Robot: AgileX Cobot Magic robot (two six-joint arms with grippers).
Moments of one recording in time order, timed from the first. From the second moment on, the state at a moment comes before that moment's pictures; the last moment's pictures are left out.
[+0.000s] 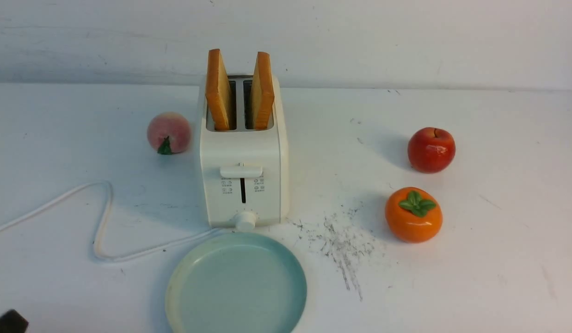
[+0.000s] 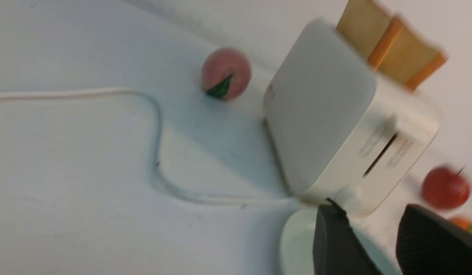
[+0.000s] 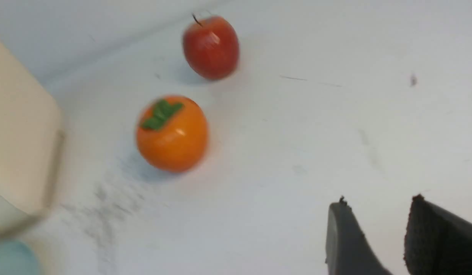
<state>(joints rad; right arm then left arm) -0.03 -0.01 0.02 0.16 0.28 0.34 -0.09 -0.01 0.03 -0.43 0.08 -0.22</state>
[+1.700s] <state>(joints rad) 0.04 0.74 -0.85 0.52 1.08 -0.22 -0.19 1.39 -1.39 -0.42 0.82 -0.01</state>
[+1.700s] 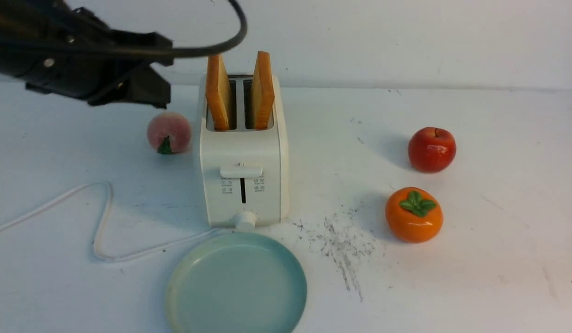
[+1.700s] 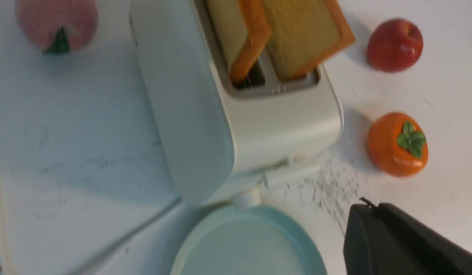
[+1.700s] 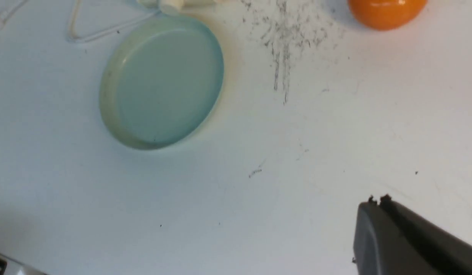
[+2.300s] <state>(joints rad) 0.04 0.74 -0.75 0.54 0.99 -0.24 -0.19 1.82 -1.63 -0.41 0.65 0.06</state>
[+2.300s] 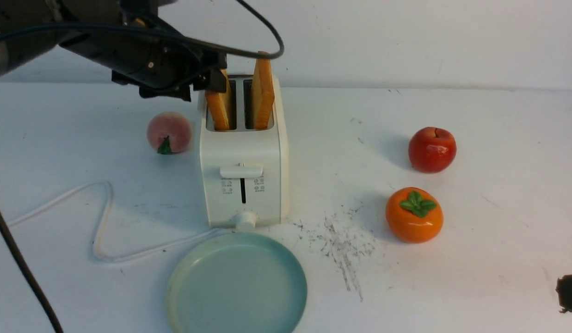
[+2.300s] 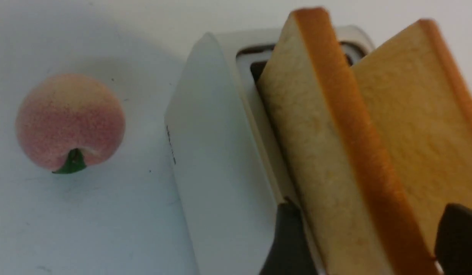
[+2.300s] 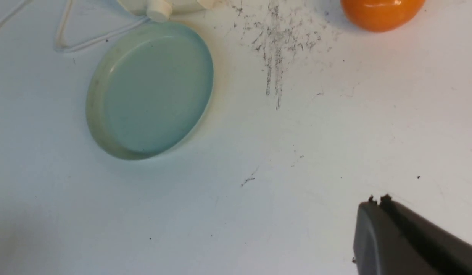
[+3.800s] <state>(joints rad) 0.04 0.74 -0.71 0.60 0.98 -0.25 -0.19 1.27 -0.57 -1.39 0.53 0.85</state>
